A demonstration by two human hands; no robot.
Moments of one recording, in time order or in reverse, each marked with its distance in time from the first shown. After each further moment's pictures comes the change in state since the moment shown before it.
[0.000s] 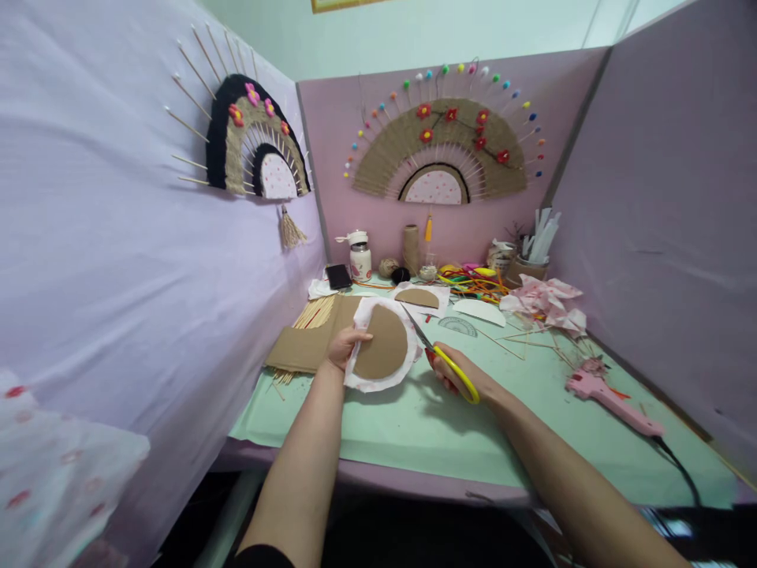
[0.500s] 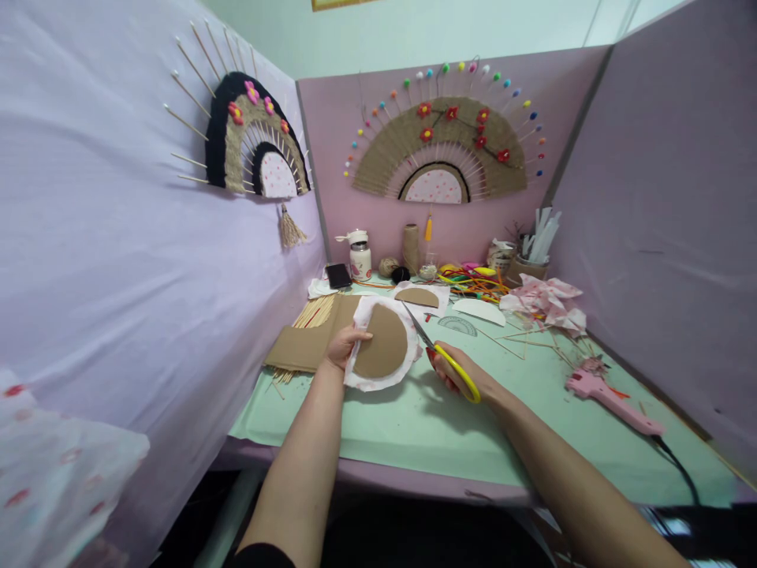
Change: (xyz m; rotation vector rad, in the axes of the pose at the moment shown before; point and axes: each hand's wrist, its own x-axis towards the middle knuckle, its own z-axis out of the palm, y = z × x) left_hand 0.000 0.000 0.001 -0.002 0.003 -0.005; right_hand 0.001 0.005 -0.002 -0.020 -0.011 0.014
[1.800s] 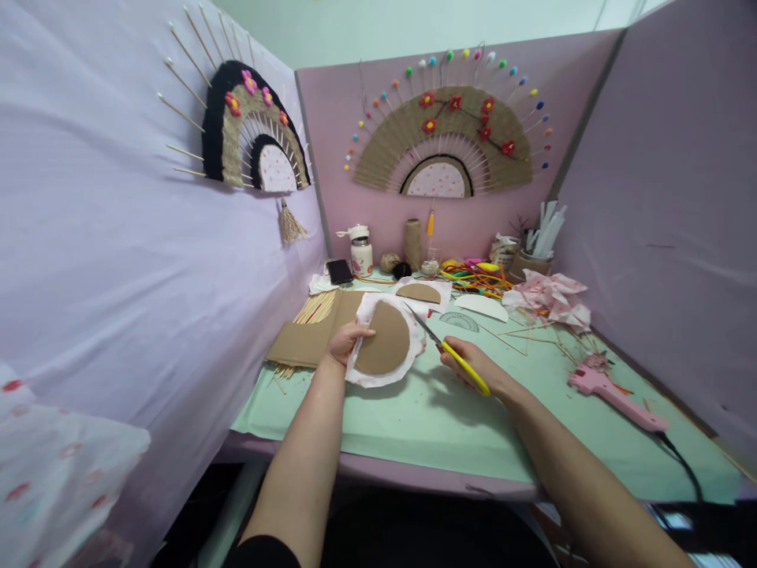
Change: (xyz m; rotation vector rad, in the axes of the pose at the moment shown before) left_hand -0.002 0.002 0.006 0.018 -0.009 -0.033; right_hand -0.005 -0.007 -0.013 -0.141 0.100 0.002
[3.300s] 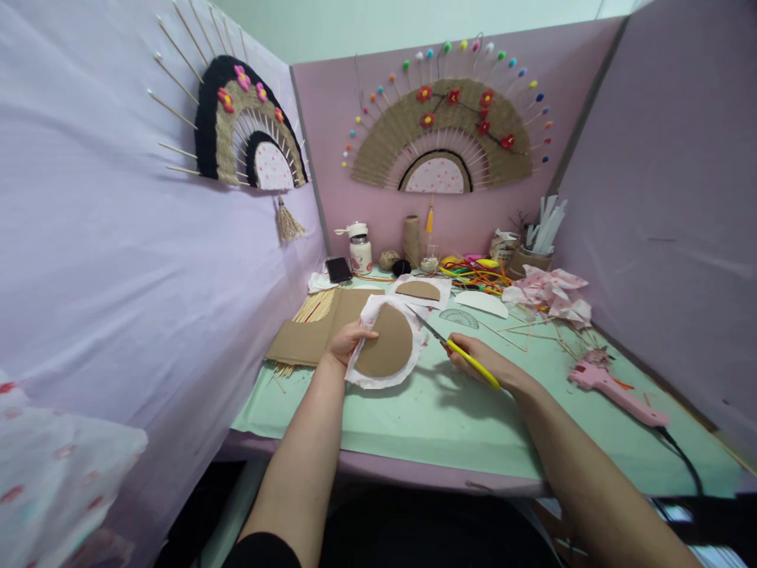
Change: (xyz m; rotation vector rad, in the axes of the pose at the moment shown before) left_hand 0.000 -0.003 0.002 0.047 -0.023 -0.080; right_hand 0.003 0.008 -0.018 -0.101 -0.046 -0.087
